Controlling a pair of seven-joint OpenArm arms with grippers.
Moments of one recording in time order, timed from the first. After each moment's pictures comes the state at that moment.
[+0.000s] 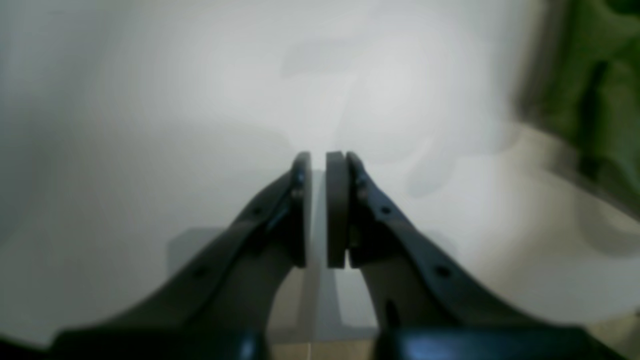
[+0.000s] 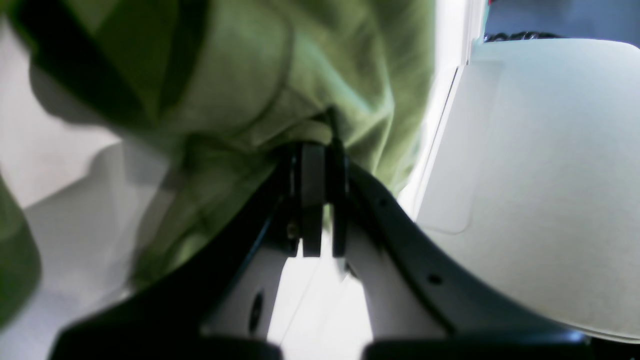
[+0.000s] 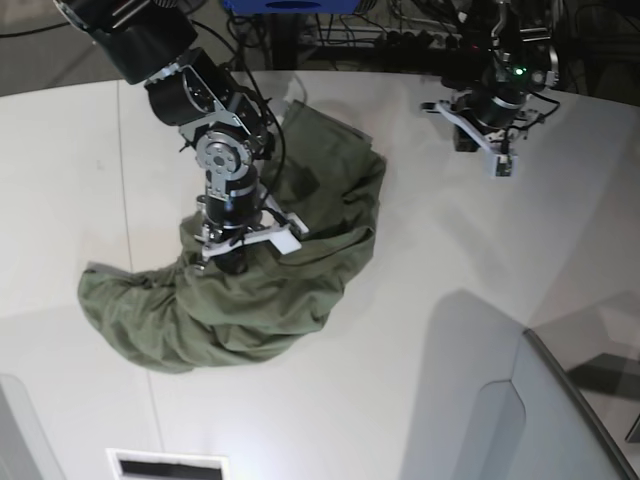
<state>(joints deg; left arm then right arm) 24.8 -5.8 -13.0 90.9 -7.7 -17.0 31.6 3.2 1.0 -33.9 63.6 -57.2 -12.9 -32.1</state>
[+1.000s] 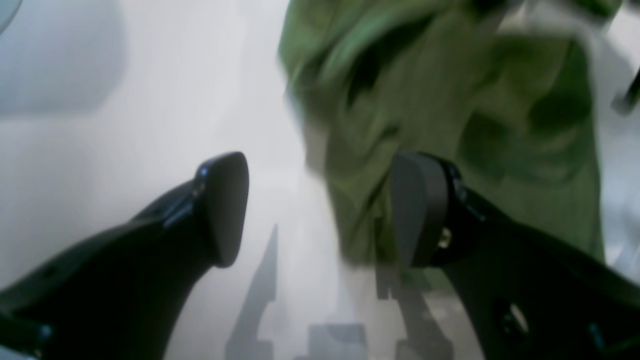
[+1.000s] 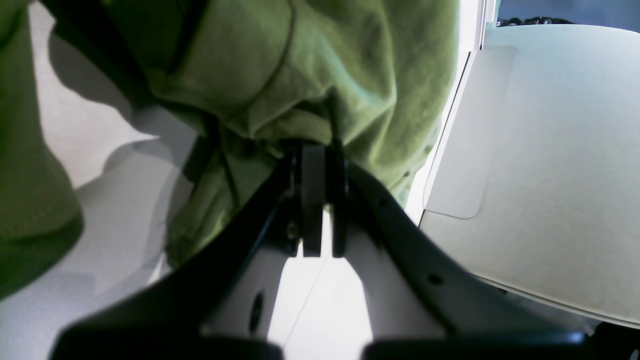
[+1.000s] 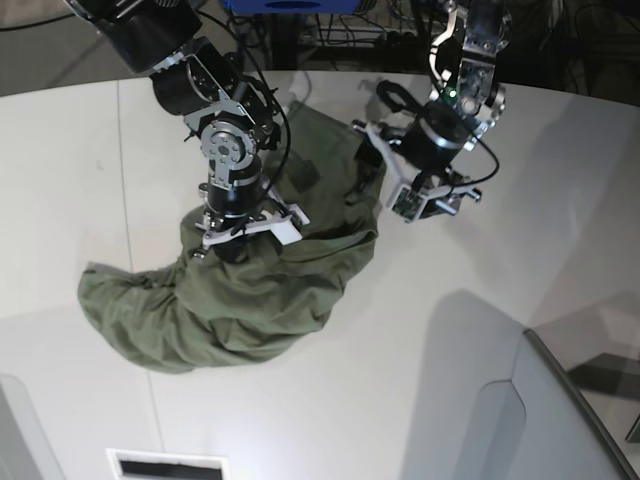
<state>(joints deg) 17.7 -7.2 4.5 94.3 9.2 -17.5 21.6 1.2 1.0 -33.9 64.0 -57.0 -12.9 -34.6</state>
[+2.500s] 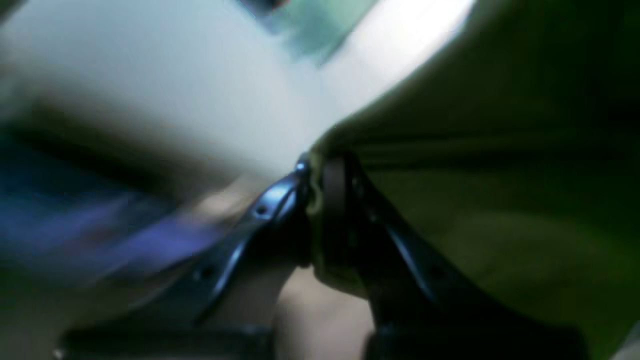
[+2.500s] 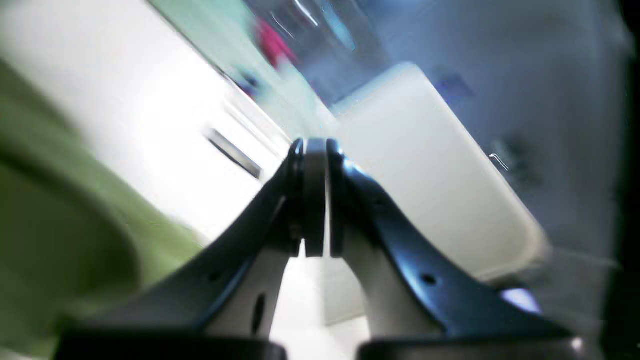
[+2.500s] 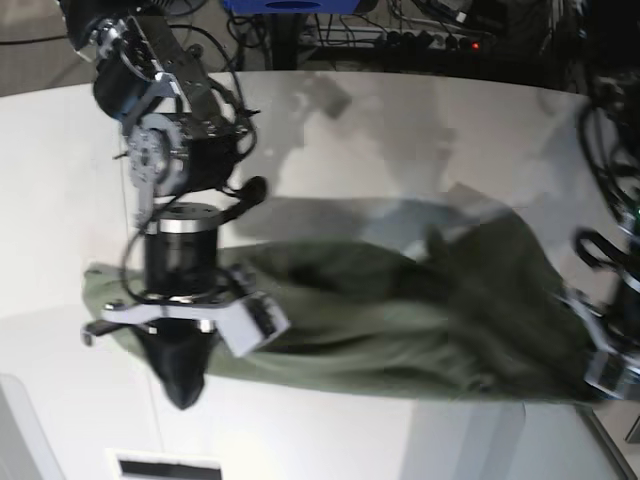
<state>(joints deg) -1.5 -33.3 -16.1 111.5 9.8 -24.8 28.9 -2.7 6.8 -29.6 115.5 -59.9 -3.5 -36.3</state>
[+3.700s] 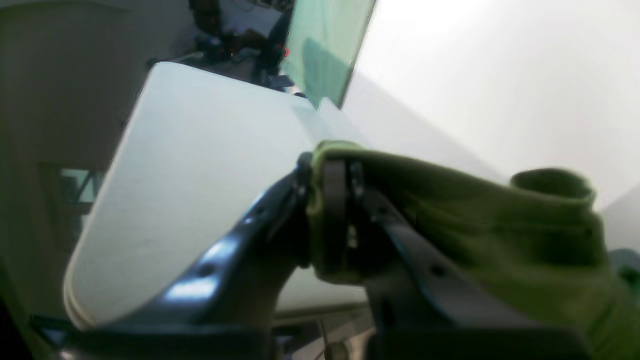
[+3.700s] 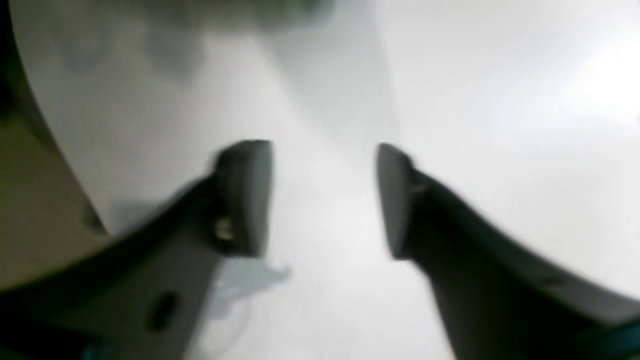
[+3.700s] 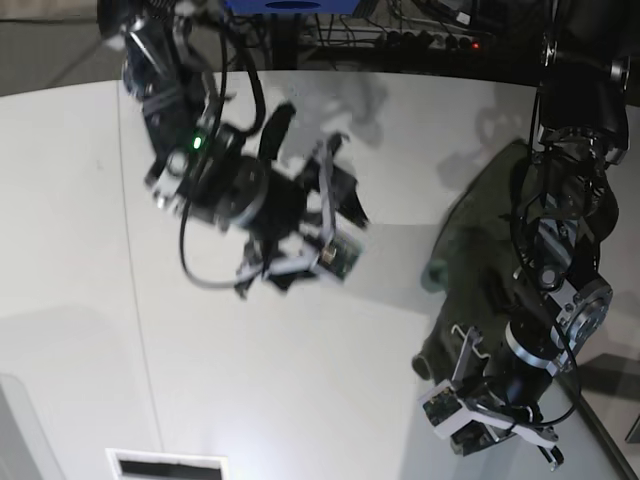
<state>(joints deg) -16.8 -24.1 11.7 110.4 30.5 -33.3 31.8 -2.8 -3.1 -20.8 108.3 0.3 35.8 -50.6</state>
